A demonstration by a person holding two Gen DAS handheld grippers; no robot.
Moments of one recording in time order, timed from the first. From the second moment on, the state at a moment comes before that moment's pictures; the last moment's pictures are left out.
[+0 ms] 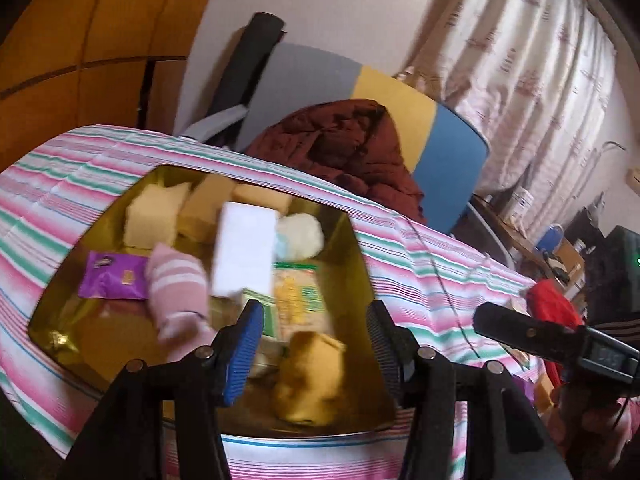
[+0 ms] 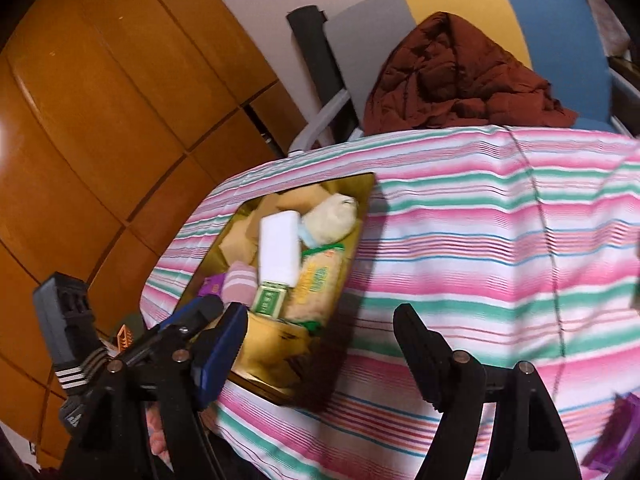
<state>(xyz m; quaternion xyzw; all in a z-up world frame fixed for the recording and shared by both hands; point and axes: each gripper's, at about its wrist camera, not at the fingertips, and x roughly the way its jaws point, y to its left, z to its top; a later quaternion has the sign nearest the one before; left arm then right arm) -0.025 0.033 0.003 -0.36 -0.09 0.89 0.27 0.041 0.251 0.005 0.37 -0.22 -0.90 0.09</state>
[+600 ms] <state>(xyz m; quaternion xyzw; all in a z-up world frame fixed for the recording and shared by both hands) 0.024 0.121 0.006 -0.37 -0.01 0.84 0.39 0.103 0.364 0.002 0.42 -0.25 -0.87 -0.05</state>
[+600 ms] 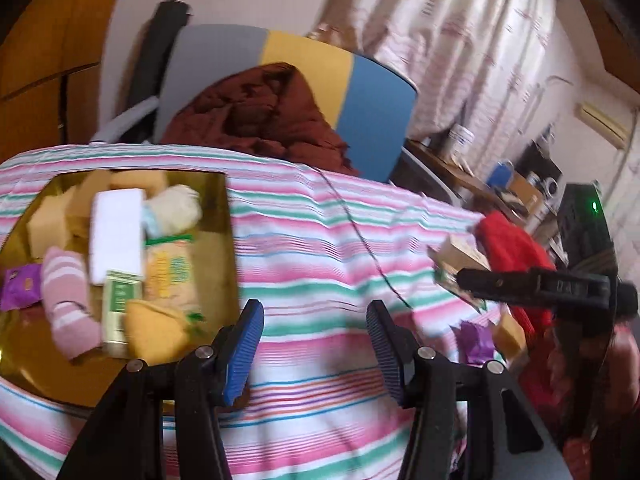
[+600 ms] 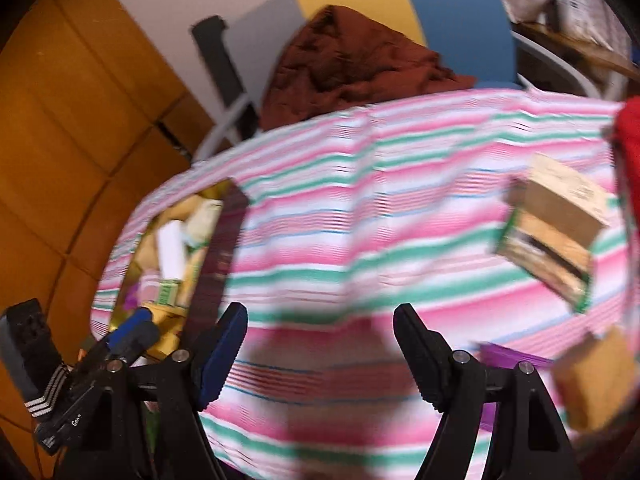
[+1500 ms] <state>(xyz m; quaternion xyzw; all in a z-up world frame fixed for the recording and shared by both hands) 0.108 0.307 -0.026 -0.43 0.11 0.70 0.56 0.161 0.496 -0.059 0.64 -0.13 -0.75 -0.13</state>
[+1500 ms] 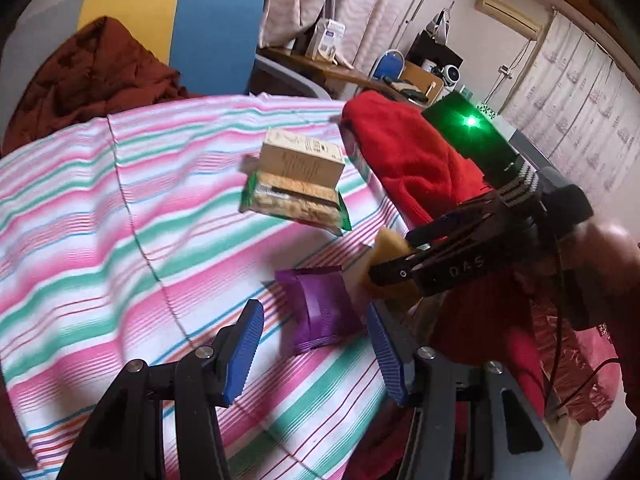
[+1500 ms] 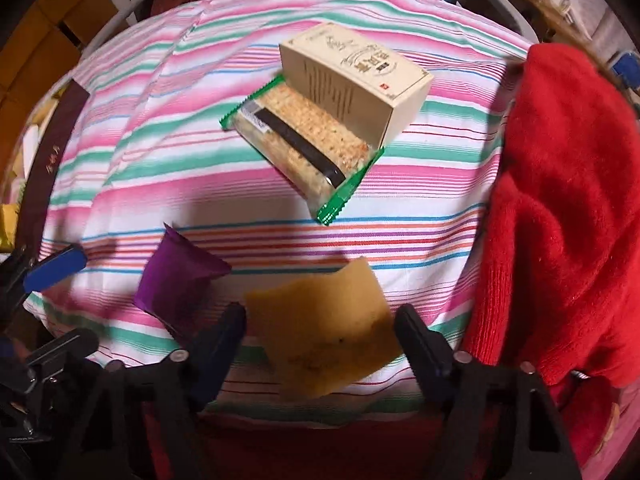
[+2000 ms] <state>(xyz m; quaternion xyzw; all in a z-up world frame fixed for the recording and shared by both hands) 0.120 0.357 -0.063 -0.45 0.17 0.68 0.55 0.184 0.515 -0.042 0.57 -0.19 -0.79 -0.15</state>
